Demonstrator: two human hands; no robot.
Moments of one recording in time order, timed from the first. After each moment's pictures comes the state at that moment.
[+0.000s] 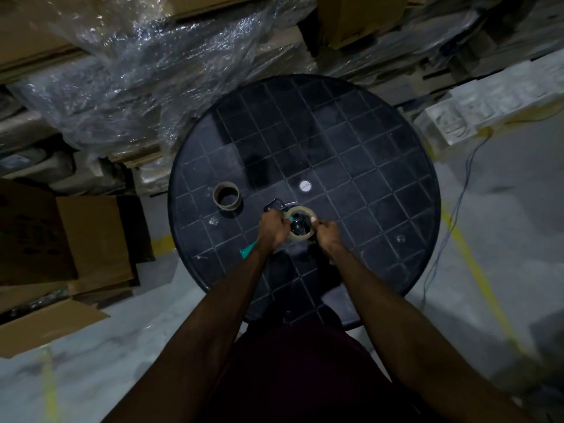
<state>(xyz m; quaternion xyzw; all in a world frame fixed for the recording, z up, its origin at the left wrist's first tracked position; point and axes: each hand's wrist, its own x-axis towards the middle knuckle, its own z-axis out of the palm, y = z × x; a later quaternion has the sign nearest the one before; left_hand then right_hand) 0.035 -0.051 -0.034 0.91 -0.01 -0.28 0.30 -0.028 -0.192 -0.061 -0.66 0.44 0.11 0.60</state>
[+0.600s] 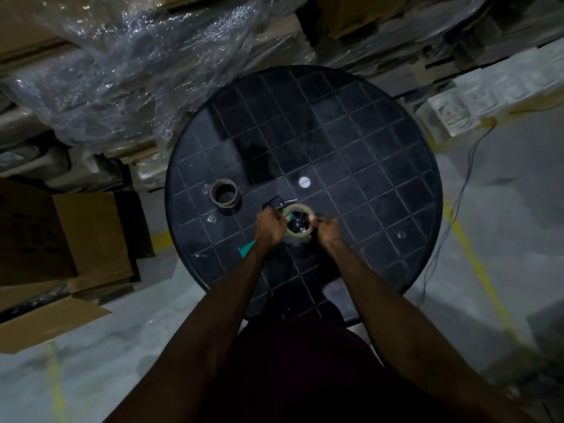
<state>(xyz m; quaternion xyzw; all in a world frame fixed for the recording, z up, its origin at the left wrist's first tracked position) 0.036 -0.045 -0.045 0.91 0.01 -0.26 0.33 -0.024 -0.197 -0.089 -0.62 0.46 0.11 0.63</state>
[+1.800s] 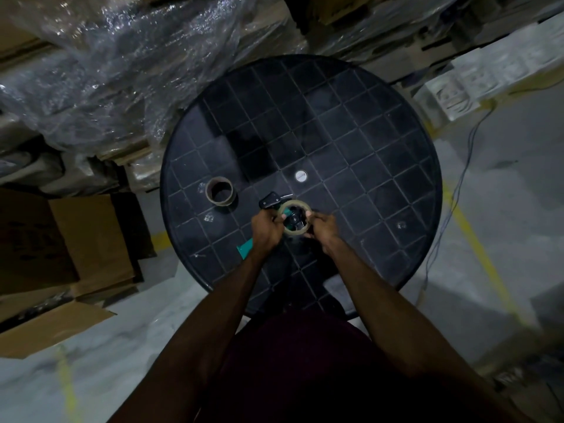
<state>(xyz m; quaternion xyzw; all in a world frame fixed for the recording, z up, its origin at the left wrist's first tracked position) 0.022 -0.044 -0.058 0.89 0.05 -0.22 0.39 -0.026 -0.189 -0.079 -0.55 0.48 0.12 0.68</state>
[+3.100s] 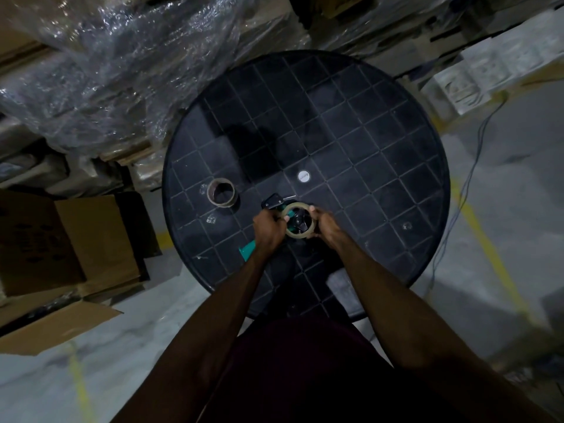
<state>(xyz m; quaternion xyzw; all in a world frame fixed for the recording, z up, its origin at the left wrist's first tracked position) 0.030 -0.048 -0.052 0.91 0.02 -0.24 0.35 -0.008 -0.204 -0.087 -0.57 0.43 0.22 0.67</state>
